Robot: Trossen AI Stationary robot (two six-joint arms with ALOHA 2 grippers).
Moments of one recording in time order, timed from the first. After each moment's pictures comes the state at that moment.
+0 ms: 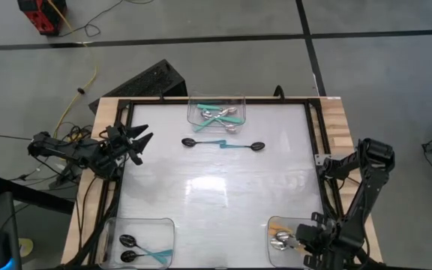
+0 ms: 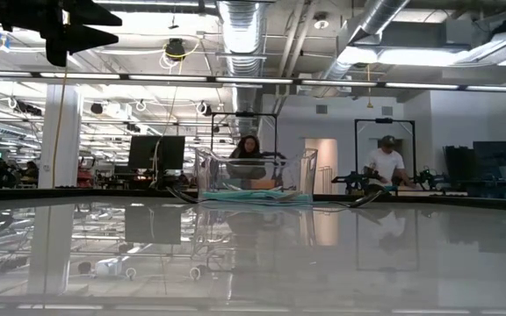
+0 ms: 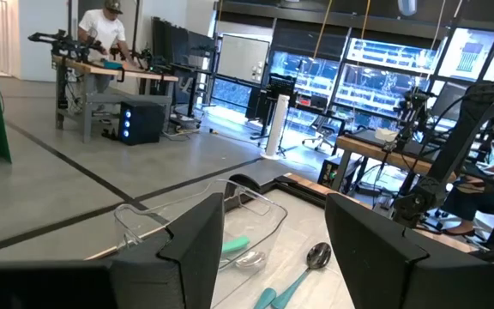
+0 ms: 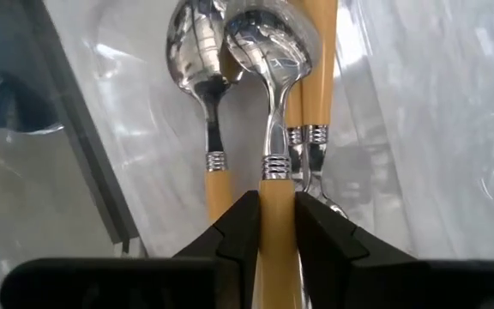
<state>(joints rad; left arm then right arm) -0.28 0.25 0.35 -0.04 -0.88 -0.18 1.18 1.66 1.10 -0.89 0.22 1.54</state>
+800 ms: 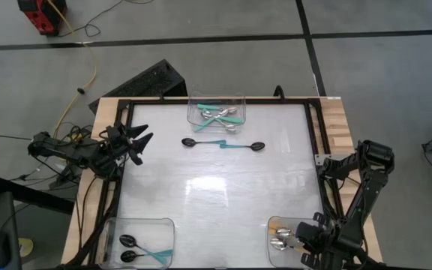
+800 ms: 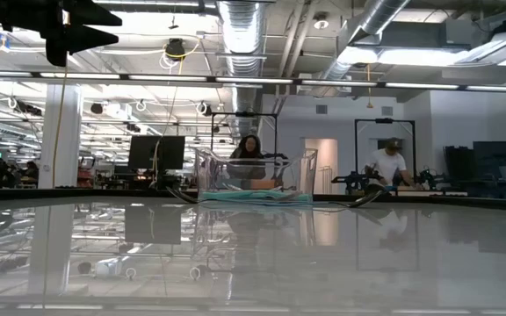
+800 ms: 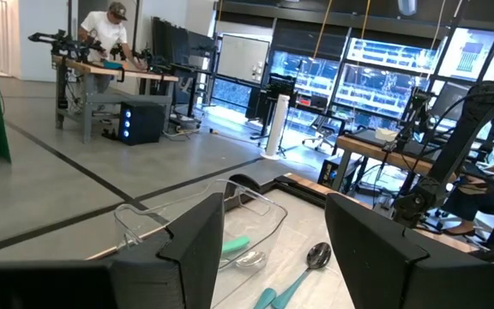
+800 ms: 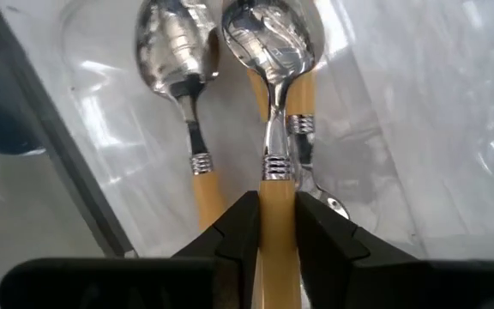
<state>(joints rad) -0.28 0.25 0.35 -0.04 -0.88 -0.18 1.18 1.68 1.10 -0.91 0.21 1.65</state>
